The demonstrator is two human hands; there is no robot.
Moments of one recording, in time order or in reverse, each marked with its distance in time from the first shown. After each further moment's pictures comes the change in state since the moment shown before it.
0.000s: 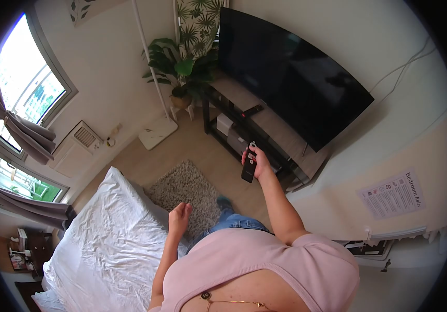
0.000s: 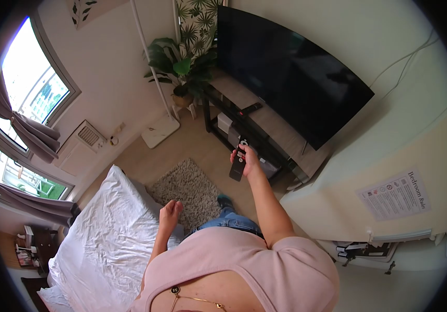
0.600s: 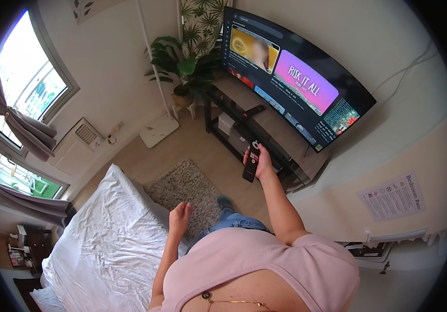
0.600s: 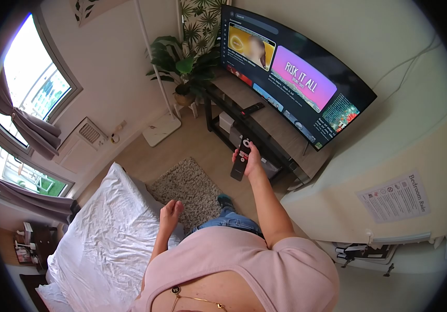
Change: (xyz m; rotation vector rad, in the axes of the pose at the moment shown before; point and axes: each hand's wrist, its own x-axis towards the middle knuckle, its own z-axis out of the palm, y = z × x) left_hand -0.003 0.002 -0.001 -0.111 0.016 -0.012; right_hand 0.003 0.002 0.000 0.114 0.036 0.026
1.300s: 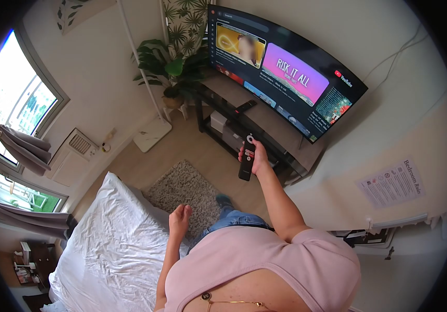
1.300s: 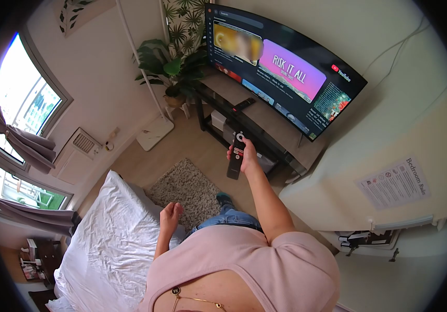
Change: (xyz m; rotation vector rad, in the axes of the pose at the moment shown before) left_hand 0.002 -0.004 0.003 0.044 -0.038 0.010; right_hand -0.013 -0.005 0.009 -0.130 0.058 -0.084
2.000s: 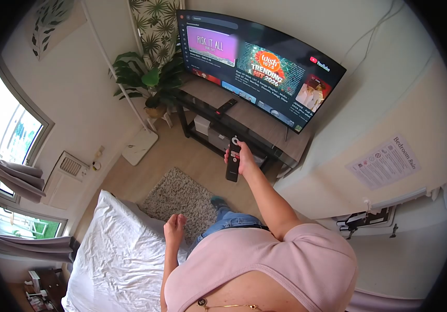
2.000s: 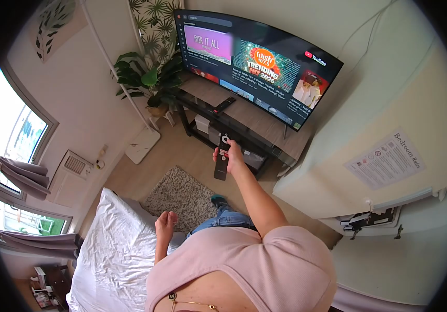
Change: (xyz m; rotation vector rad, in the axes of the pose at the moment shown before) left_hand 0.000 -0.010 0.007 -0.028 -0.027 0.022; right_hand 0.000 0.000 -0.010 0.112 0.048 0.067
